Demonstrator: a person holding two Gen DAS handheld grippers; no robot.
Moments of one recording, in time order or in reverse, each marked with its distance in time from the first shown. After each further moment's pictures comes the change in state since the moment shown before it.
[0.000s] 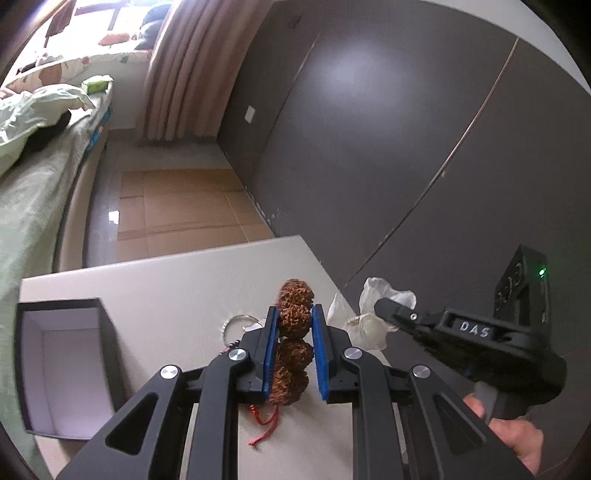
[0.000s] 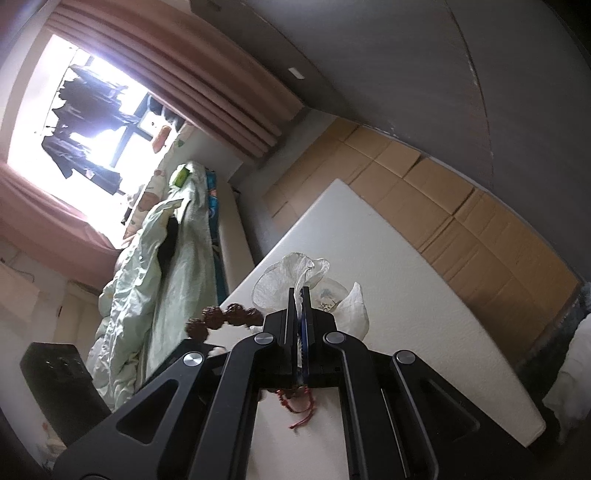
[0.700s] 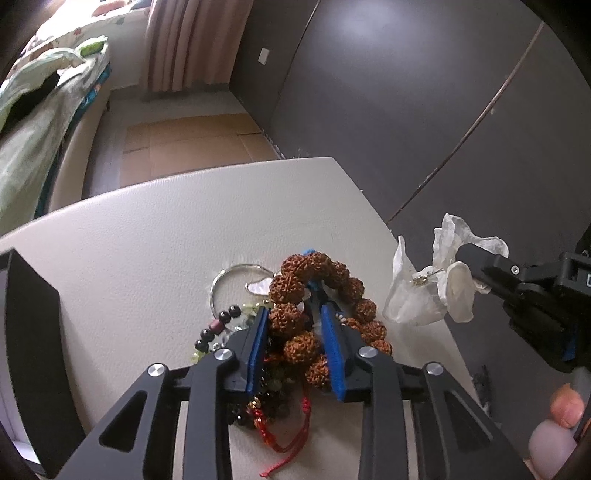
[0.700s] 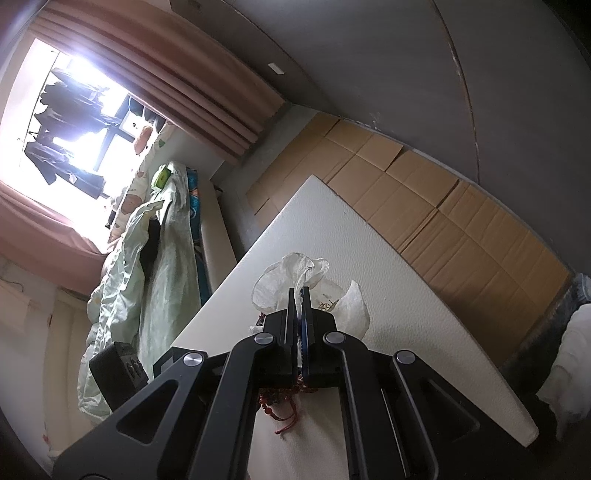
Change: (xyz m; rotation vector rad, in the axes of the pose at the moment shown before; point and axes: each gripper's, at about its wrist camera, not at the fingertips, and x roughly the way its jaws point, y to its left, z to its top) left arm 0.120 0.011 -0.032 0.016 0.219 0.102; right arm 0.012 -0.019 0.010 0.052 0.024 -0.080
